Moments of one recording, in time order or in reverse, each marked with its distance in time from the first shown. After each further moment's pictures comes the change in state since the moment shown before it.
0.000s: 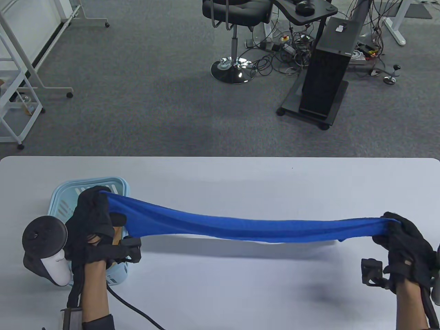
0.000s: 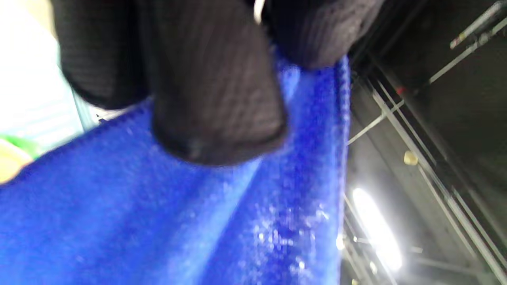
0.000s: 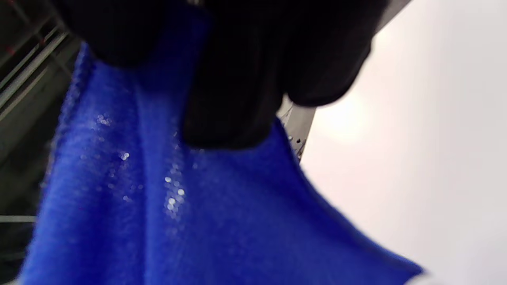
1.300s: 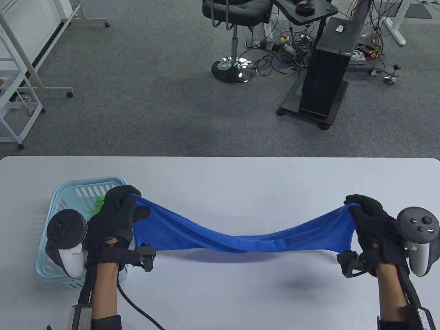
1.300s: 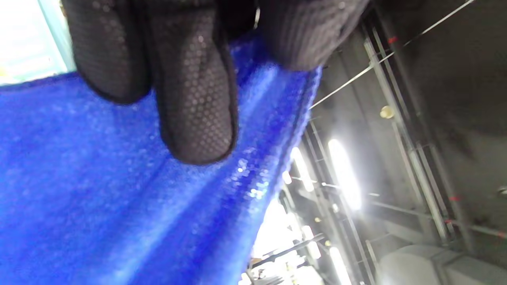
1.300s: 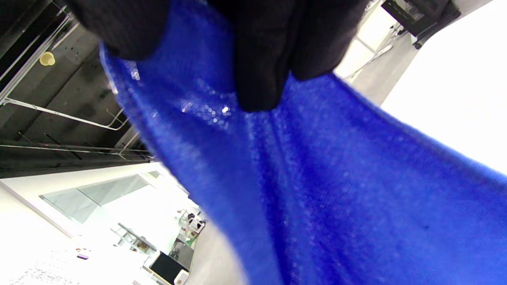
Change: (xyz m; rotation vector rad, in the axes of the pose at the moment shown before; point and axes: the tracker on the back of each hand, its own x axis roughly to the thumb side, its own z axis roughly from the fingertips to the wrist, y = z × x) left_hand 0.002 -0.042 -0.006 -0.241 -0.045 0.079; right_hand 0.065 0.052 -0.006 0.199 -0.229 0.145
